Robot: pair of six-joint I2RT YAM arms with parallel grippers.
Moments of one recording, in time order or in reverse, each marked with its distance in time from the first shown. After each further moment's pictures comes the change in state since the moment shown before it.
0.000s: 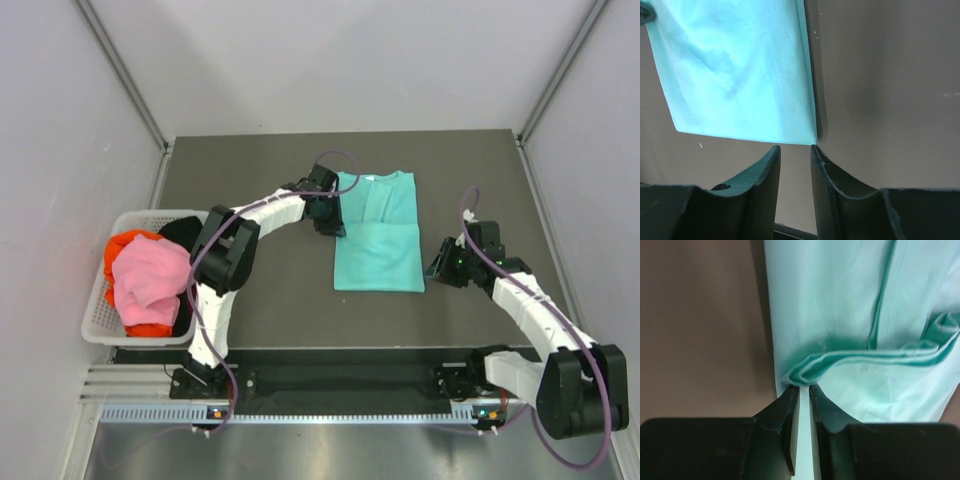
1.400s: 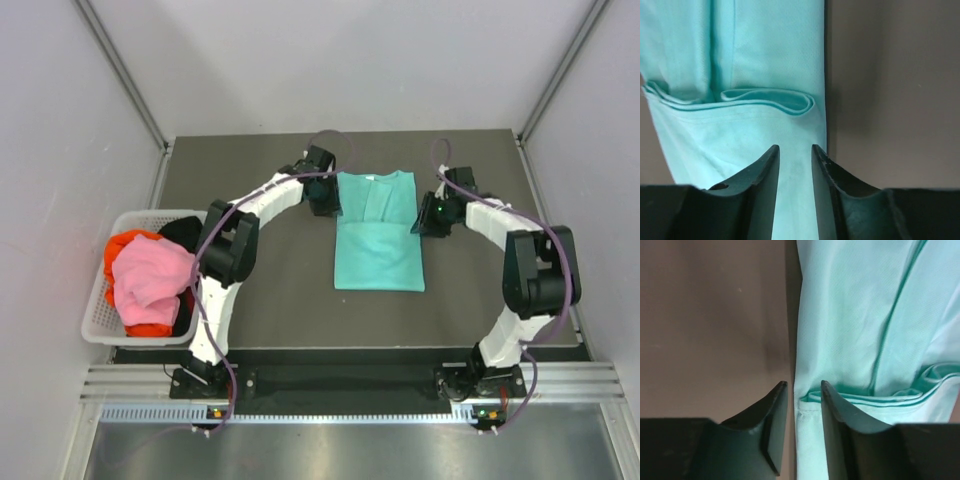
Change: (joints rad) left arm 0.061 0.109 0.223 -0.082 -0.073 0.016; right arm -0.014 0.697 0.507 0.093 -0.036 -0.120
